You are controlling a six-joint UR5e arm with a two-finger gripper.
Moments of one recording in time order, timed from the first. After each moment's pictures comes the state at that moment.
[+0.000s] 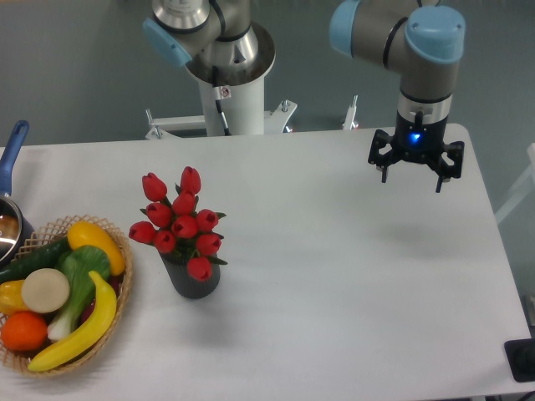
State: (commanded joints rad) arm 2.86 -1.76 -1.79 -0.92 1.47 1.20
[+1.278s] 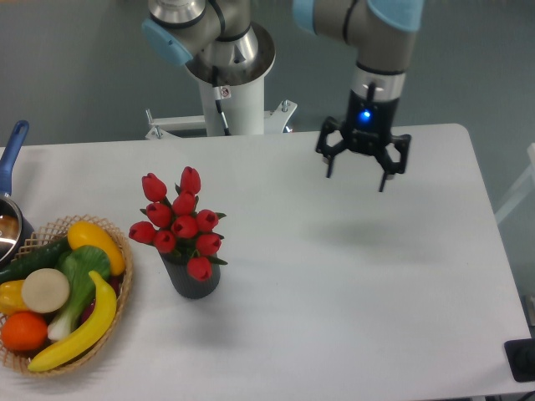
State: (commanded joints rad) arm 2.85 -1.52 -2.03 -0.88 0.88 1.21
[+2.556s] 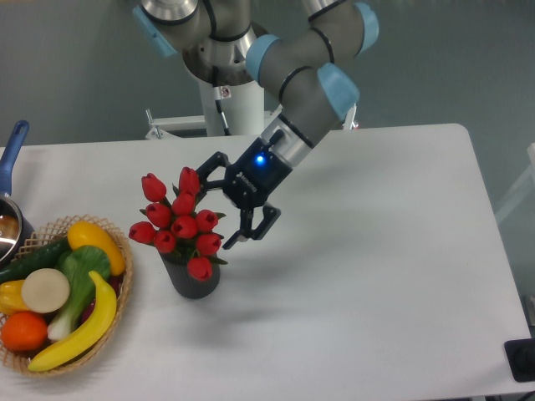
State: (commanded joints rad) arm 2.60 -1.76 -2.05 -0.80 0.46 1.33
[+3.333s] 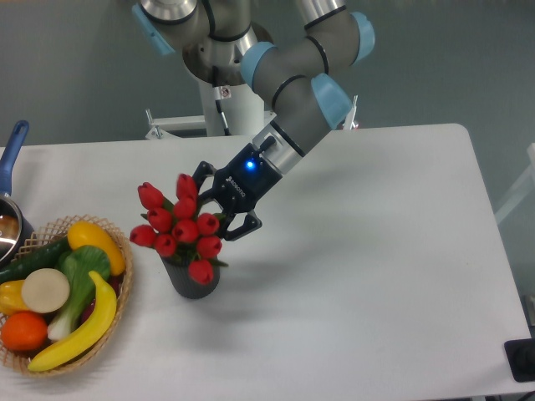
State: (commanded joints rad) arm 2.61 -1.74 -2.01 -0.81 0.47 1.26
